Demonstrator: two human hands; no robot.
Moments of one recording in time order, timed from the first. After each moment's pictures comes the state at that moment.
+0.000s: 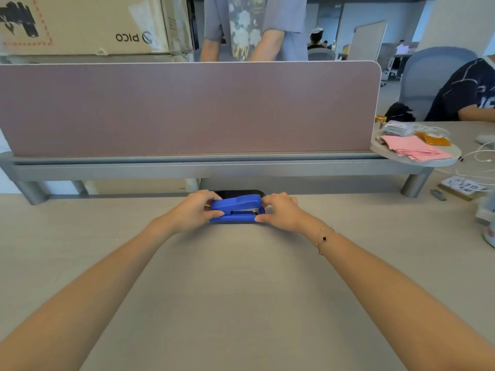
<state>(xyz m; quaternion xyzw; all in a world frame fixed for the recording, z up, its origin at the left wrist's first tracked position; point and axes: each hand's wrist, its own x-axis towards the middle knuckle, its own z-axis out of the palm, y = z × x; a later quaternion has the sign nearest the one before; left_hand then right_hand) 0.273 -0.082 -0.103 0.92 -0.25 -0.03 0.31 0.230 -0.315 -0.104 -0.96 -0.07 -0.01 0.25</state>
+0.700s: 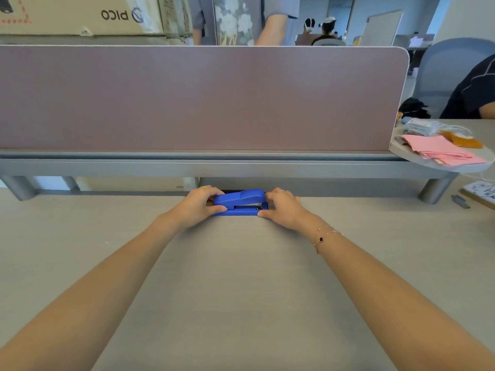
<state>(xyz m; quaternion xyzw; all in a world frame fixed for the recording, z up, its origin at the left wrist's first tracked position) 0.312 -0.094 -0.122 0.93 -0.24 0.00 0.29 0.275 -0.320 -0.123 -0.97 -0.06 -0.01 0.23</state>
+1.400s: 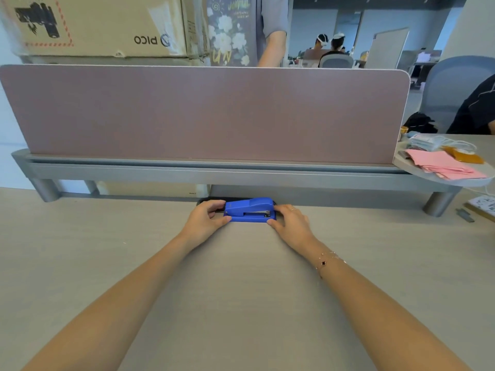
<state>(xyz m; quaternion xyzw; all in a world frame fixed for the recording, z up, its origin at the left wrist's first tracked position) 0.285 -0.088 -0.143 0.84 -0.09 0.02 0.53 0.253 -0.315 -0.144 -0.95 -0.01 -0.08 0.30</state>
